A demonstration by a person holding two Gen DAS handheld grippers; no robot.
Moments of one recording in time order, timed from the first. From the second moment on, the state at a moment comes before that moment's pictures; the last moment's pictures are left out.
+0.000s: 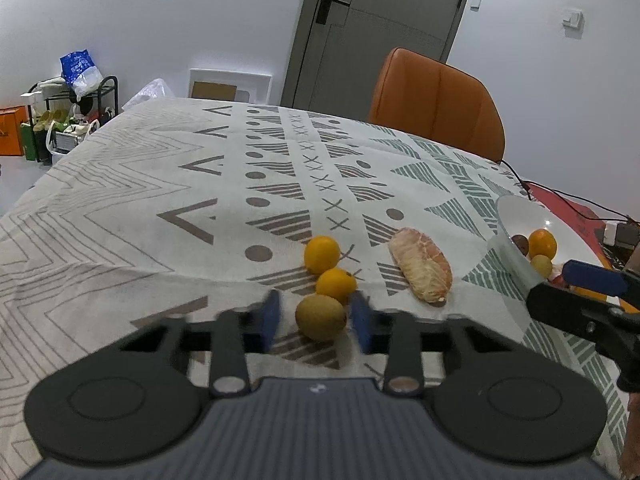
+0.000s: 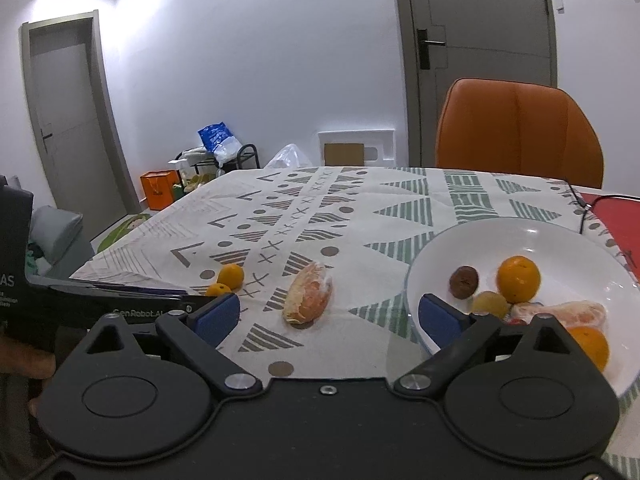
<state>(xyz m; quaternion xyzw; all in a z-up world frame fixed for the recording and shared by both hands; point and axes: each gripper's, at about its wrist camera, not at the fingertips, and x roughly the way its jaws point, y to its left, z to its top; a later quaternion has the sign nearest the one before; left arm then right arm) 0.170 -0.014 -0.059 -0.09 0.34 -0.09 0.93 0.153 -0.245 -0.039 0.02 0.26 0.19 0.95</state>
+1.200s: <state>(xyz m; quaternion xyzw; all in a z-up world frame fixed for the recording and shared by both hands) 0.157 0.059 -0.043 -0.10 0.32 -0.03 0.94 0.213 -0.180 -0.068 -0.03 0.32 0.18 0.93</state>
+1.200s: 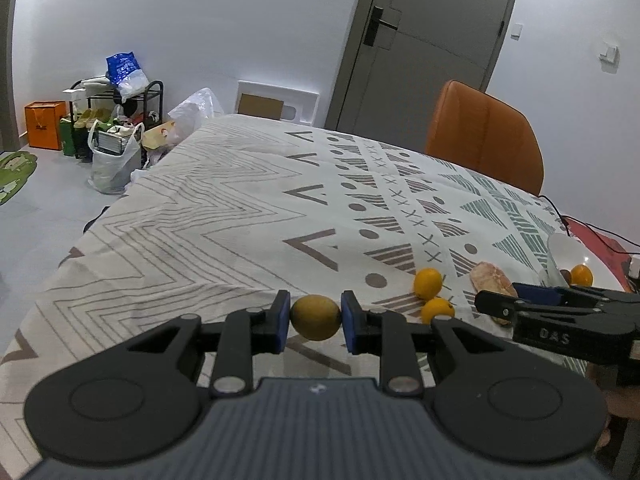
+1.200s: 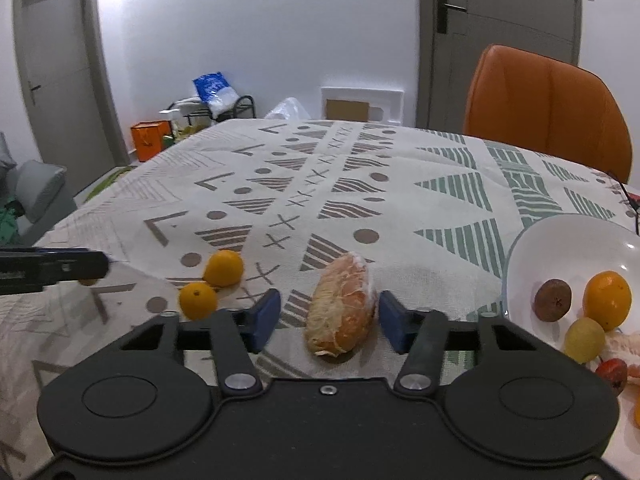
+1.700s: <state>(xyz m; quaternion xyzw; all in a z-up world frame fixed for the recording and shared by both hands) 0.153 0.045 -0.032 -0.10 0.32 -0.04 0.94 0.187 -0.203 -0.049 -0.01 0.29 0.17 0.94</state>
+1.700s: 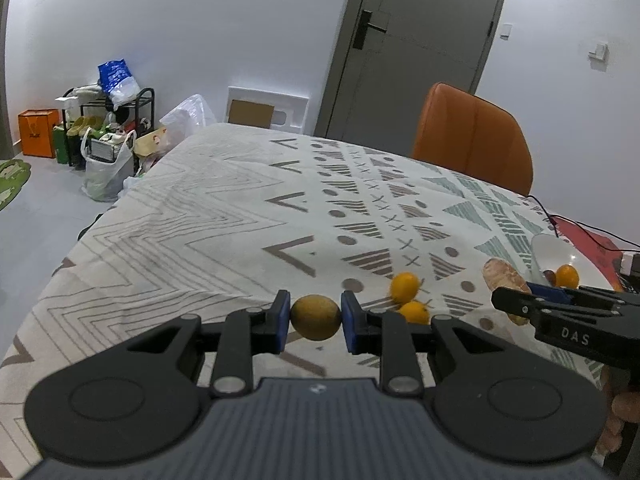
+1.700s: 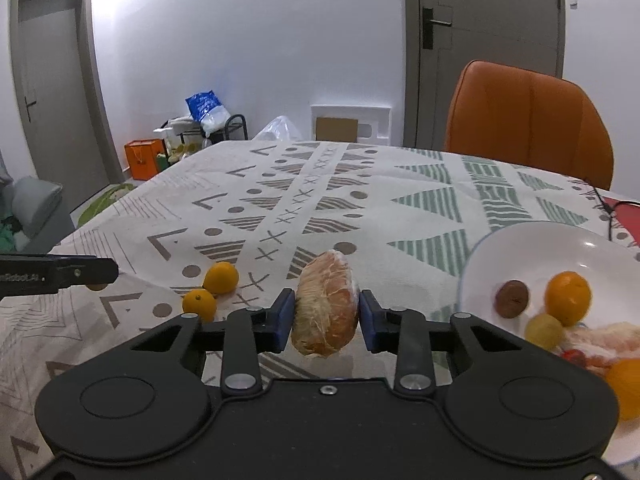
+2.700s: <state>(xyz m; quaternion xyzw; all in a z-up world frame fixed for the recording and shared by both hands) 0.153 -0.022 -0.014 -0.07 0.30 -0.09 0.95 0.159 -0.280 -0.029 0.04 0.25 0.13 0.96</state>
